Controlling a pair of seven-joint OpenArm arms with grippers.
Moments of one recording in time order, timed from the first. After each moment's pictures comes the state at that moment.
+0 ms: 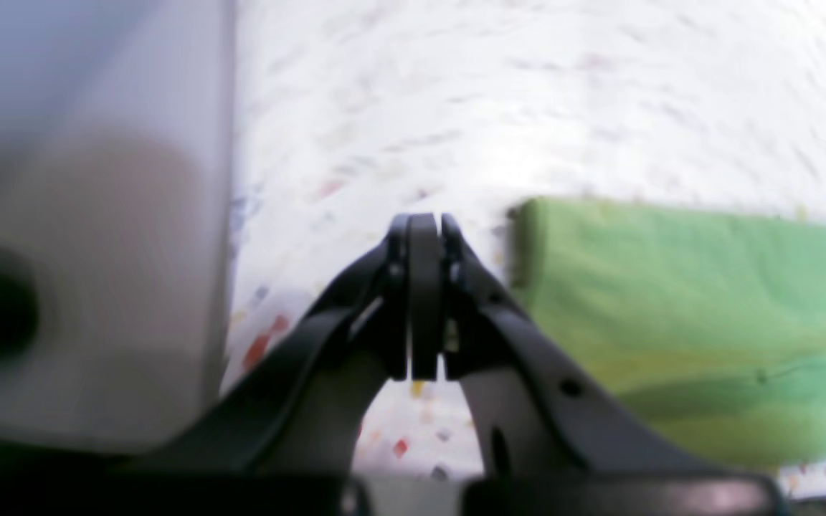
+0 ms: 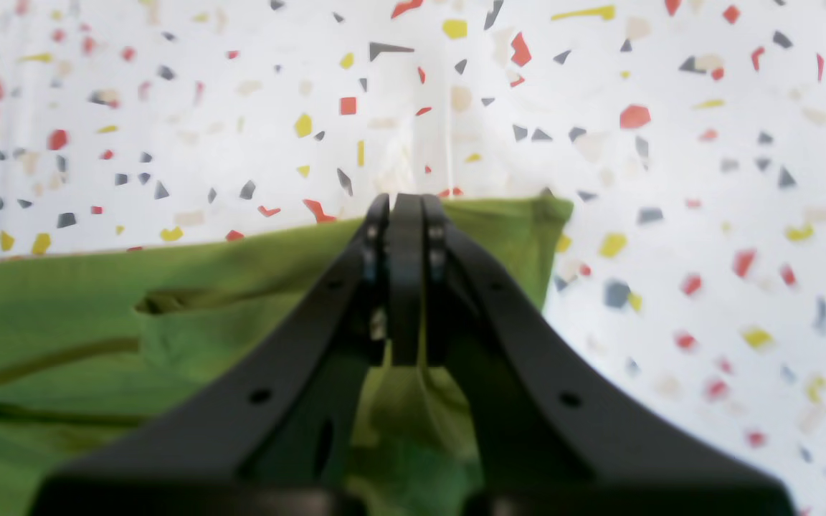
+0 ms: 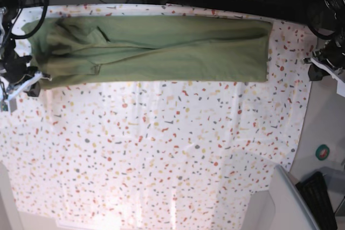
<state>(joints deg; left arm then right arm) 17.1 -21.8 -40.0 91.5 -35.7 -28.1 54.2 -10.2 16.8 19.4 83.2 25.1 18.7 -39.3</state>
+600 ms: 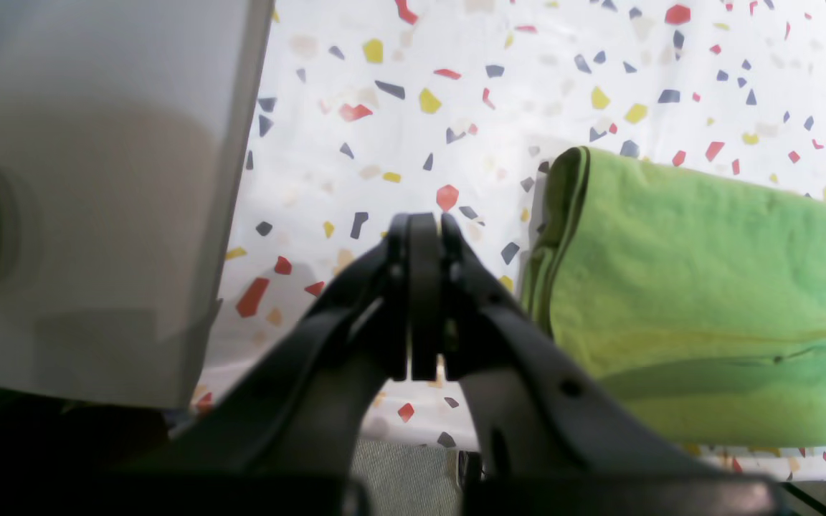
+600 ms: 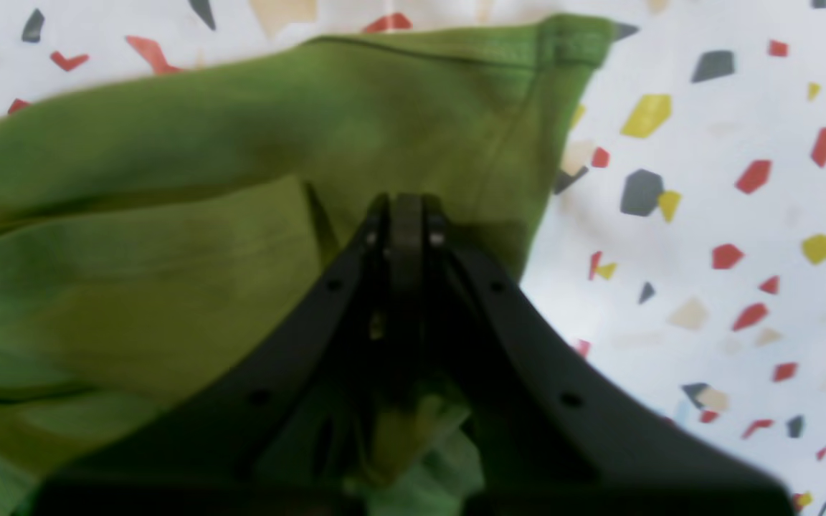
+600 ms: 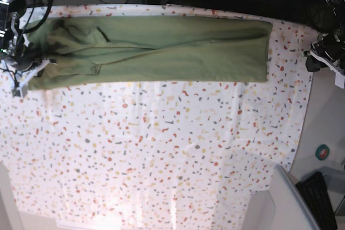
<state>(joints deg) 18.0 -21.7 -40.1 88.1 -36.6 -28.3 54.0 -8.3 14.9 19.0 73.2 12.3 19.0 -39.5</state>
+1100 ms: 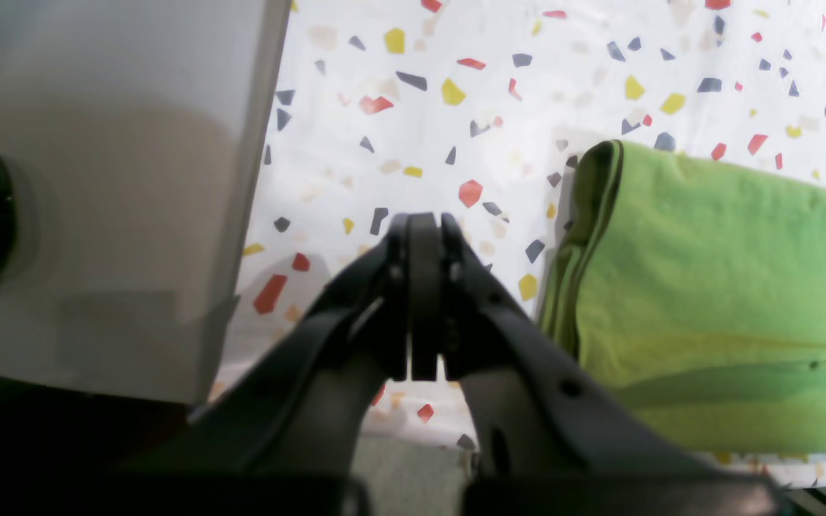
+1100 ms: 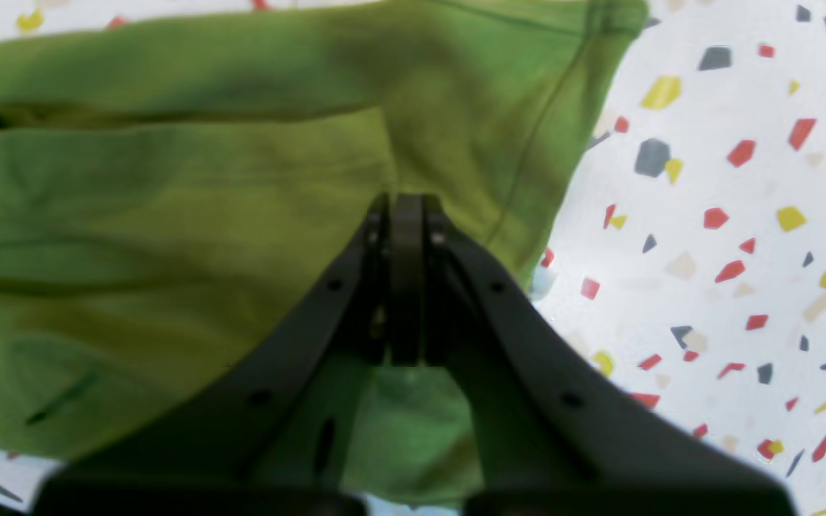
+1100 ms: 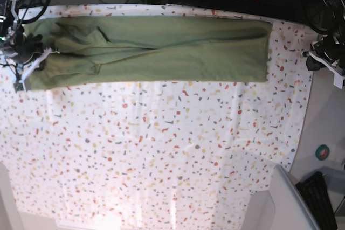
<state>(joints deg) 16.6 -21.6 -39.9 86.1 -32.7 -28.3 53.9 -15.3 14.1 19.1 86.5 12.5 21.0 -45.1</state>
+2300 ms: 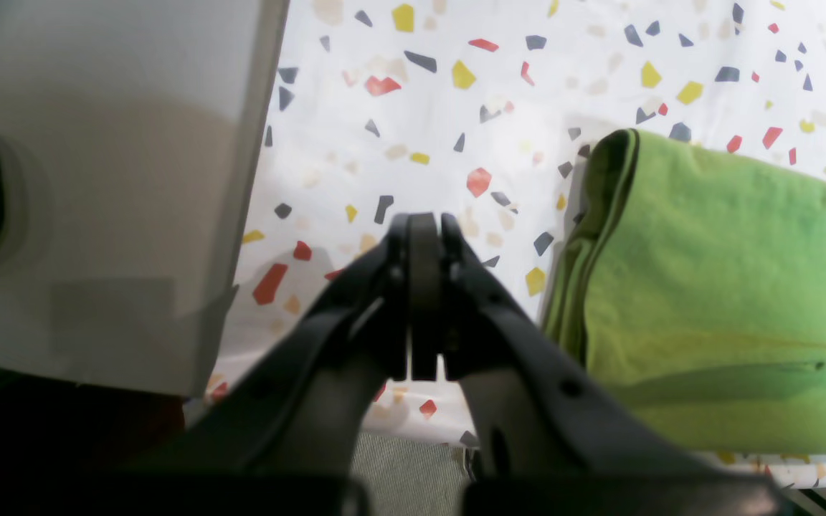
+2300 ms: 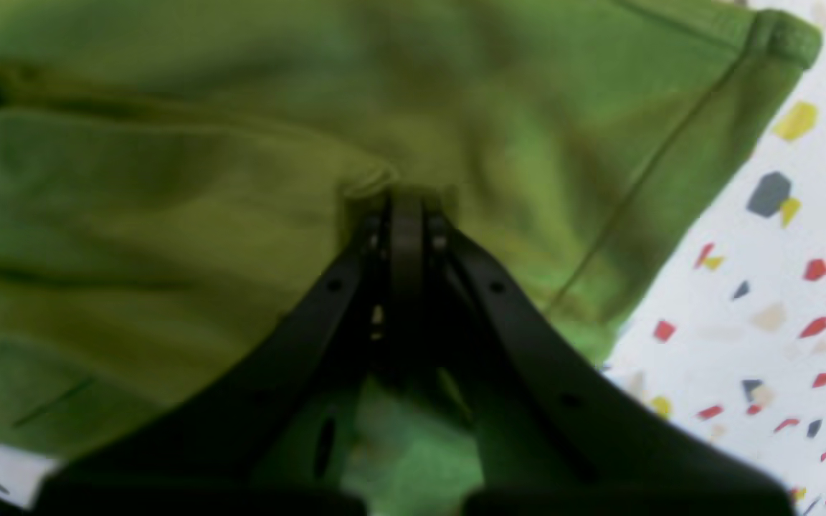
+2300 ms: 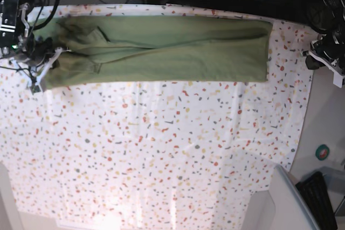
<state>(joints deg) 16.4 -21.6 -40.0 85.0 -32.9 -28.3 53.9 -11.5 12.0 16.2 81.2 6.7 25.3 -47.0</state>
